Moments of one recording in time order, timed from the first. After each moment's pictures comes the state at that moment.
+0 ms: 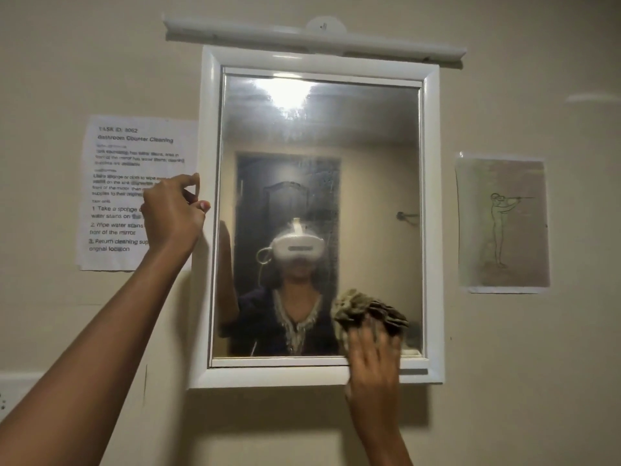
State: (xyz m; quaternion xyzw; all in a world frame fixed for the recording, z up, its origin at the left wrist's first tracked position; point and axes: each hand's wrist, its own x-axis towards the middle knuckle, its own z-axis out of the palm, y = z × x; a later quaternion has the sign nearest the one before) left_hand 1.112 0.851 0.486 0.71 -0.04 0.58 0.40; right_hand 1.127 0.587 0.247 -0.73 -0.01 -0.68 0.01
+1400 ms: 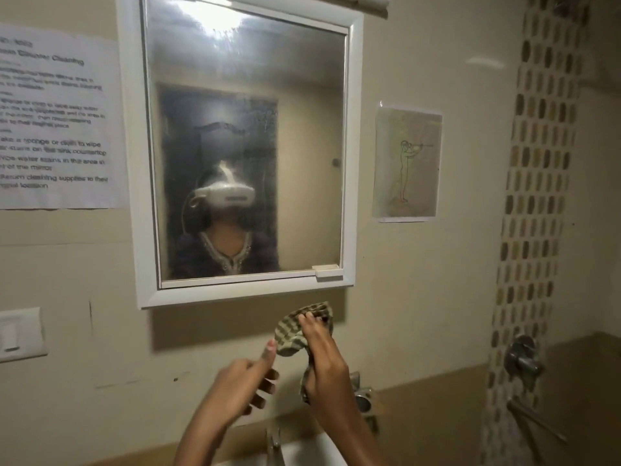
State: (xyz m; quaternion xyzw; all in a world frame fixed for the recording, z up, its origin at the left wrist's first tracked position) left_hand 0.977 0.753 0.233 0.84 -0.14 -0.07 0.53; right_hand 0.983 0.599 0.178 -0.82 -0.08 -0.49 0.28
